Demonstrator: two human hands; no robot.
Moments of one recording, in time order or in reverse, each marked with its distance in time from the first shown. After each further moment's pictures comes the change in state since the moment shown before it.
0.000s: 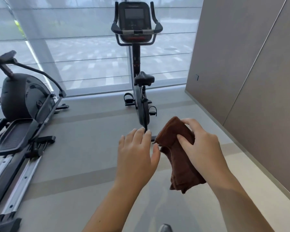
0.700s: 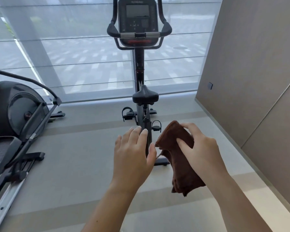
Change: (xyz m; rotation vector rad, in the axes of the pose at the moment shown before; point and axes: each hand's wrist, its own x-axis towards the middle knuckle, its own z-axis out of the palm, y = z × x) left_hand 0.311 -0.093 0.190 0.033 -0.027 -0.096; right_hand 0.360 0.088 0.096 -0.031 -0.062 0.009
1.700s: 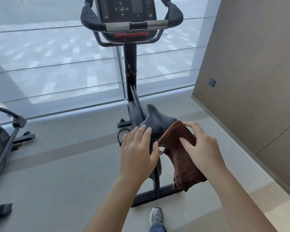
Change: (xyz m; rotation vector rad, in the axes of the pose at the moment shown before) left_hand 0.368 -0.209 0.226 -0.159 -0.111 0.152; right_hand 0.403 0.031 0.208 0.036 0.053 0.209
